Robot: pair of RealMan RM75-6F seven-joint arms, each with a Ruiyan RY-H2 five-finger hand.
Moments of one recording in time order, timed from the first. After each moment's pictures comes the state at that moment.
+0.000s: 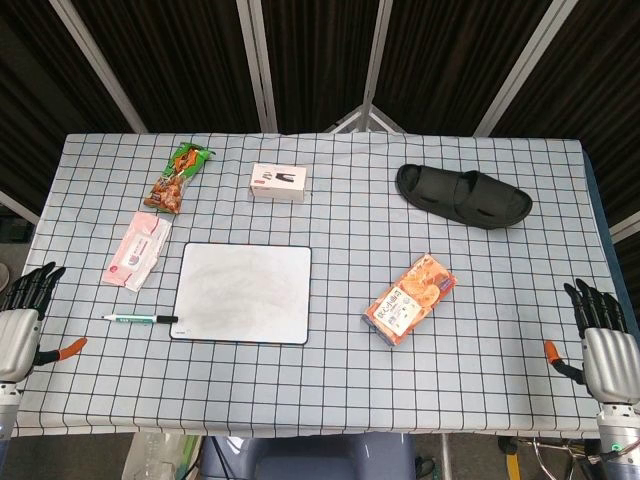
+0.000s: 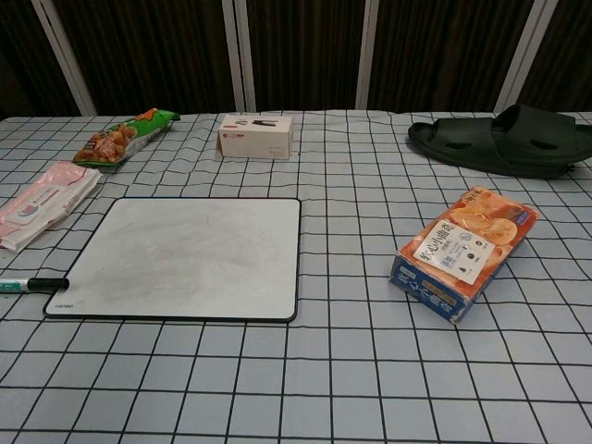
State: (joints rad) left arm -0.12 -1.16 -0.07 -1.64 1.44 1.44 -0.03; right arm 0.06 -1.12 0.10 -1.65 -1.42 1.46 0.01
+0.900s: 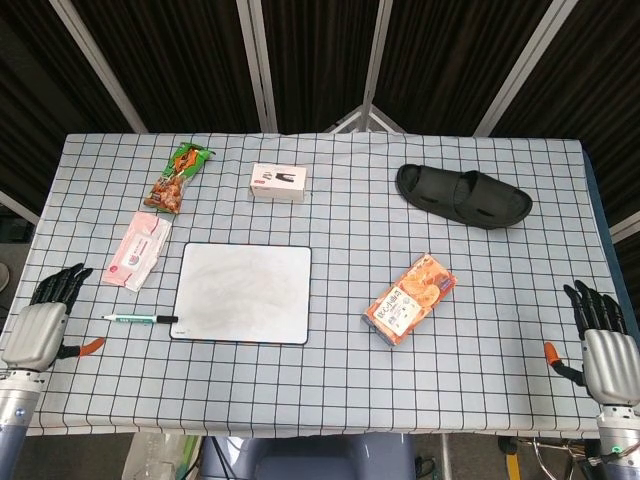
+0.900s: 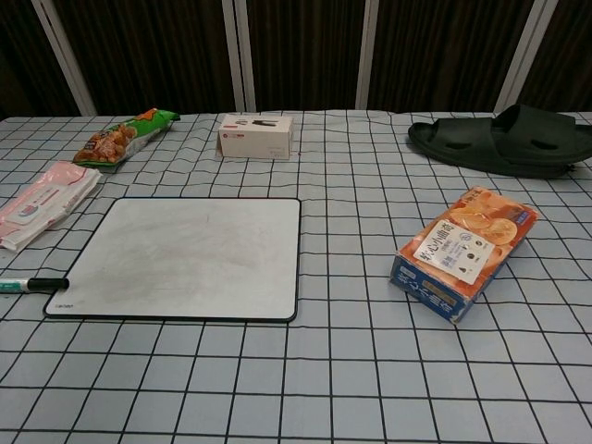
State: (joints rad) left arm -0.20 -1.17 -0.08 -1.66 1.35 1.27 0.06; right arm 0.06 -1.12 0.09 -1.66 -1.42 1.46 0.02
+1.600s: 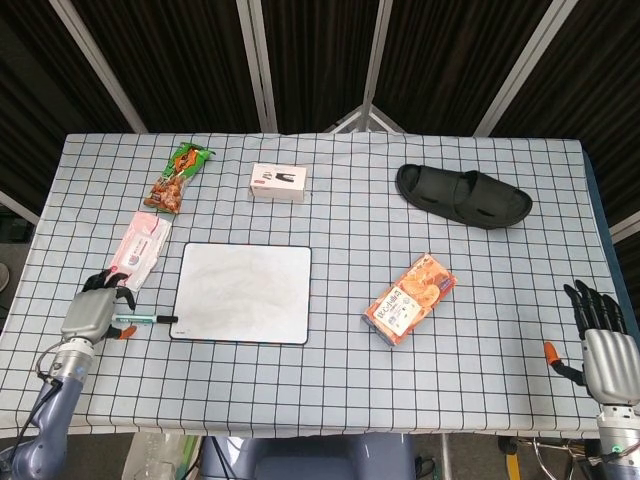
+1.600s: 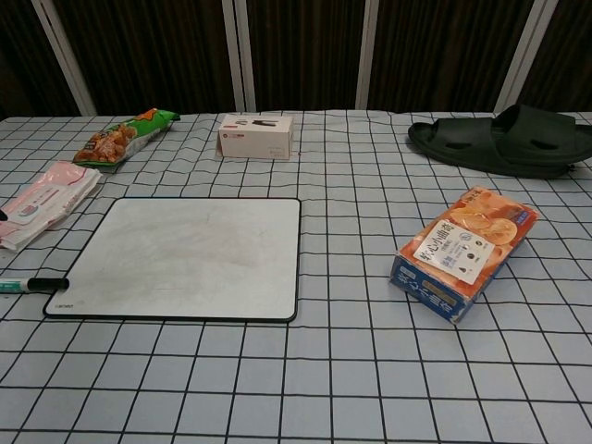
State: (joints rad) left arm -0.39 -1.37 -0.14 -1.53 0.96 1.01 0.36; right arm 0.06 -1.12 0.10 -1.65 -1.42 1.47 0.03
